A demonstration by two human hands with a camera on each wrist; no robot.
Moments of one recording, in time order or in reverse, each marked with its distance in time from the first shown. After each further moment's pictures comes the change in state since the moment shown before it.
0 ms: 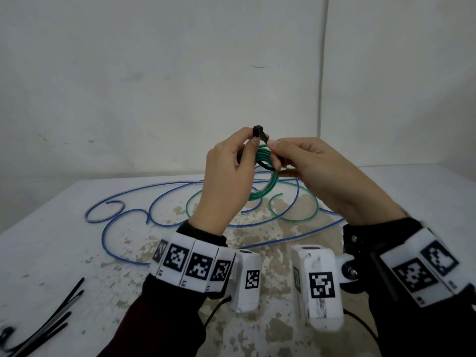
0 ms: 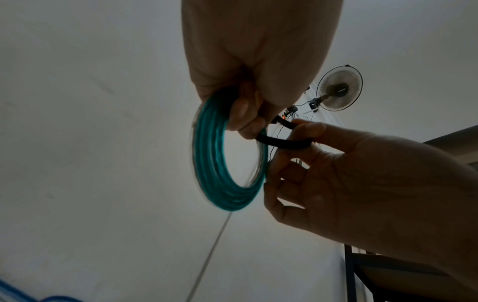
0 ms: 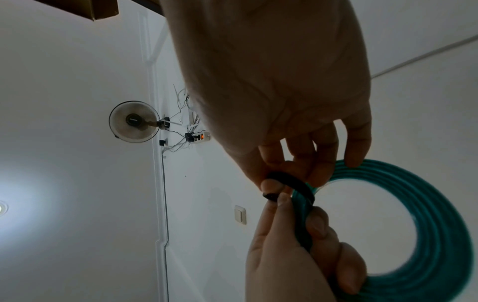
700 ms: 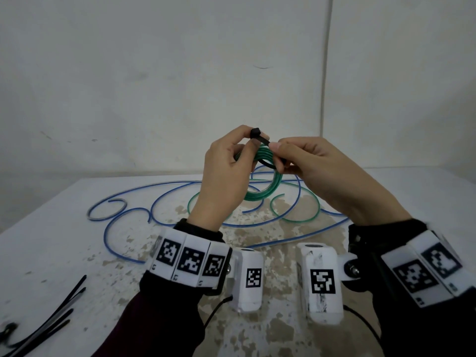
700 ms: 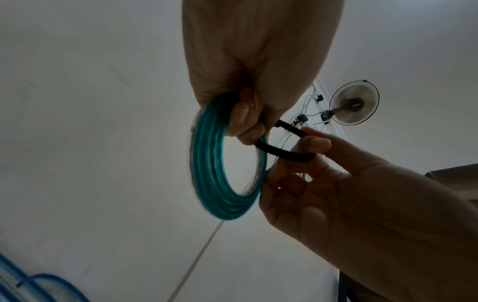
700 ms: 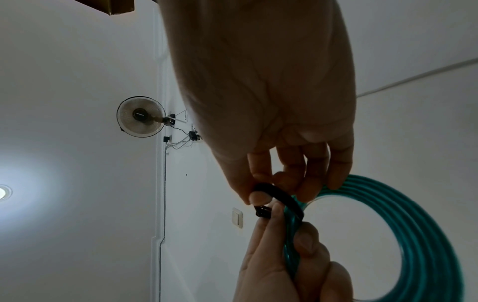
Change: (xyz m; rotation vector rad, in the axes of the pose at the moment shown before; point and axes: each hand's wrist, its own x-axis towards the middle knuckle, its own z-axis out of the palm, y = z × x) left_hand 0.002 -0.002 -0.004 -0.156 -0.012 -0.119; right_hand -0.001 -0.002 -0.001 -0.037 -0.029 -0.067
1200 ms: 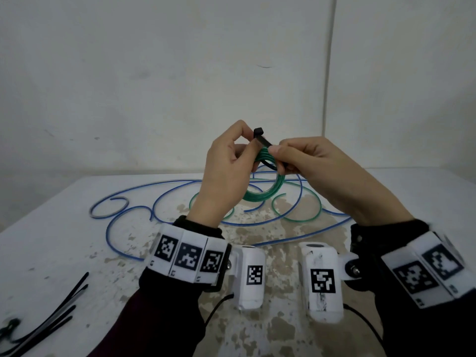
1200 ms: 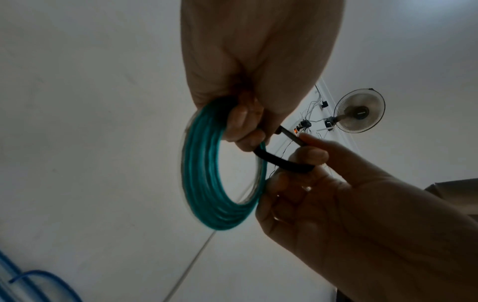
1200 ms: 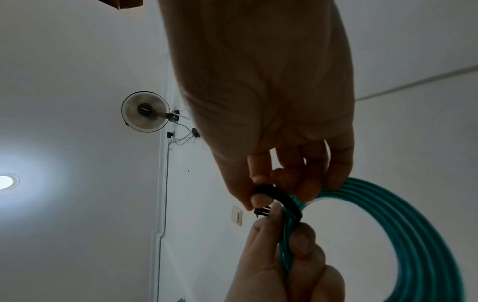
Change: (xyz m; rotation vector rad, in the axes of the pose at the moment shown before) left_hand 0.002 0.004 -0.003 -0.043 -0.043 -0.089; right_hand -0.001 -0.002 0.000 -0.052 -0.032 -0.035
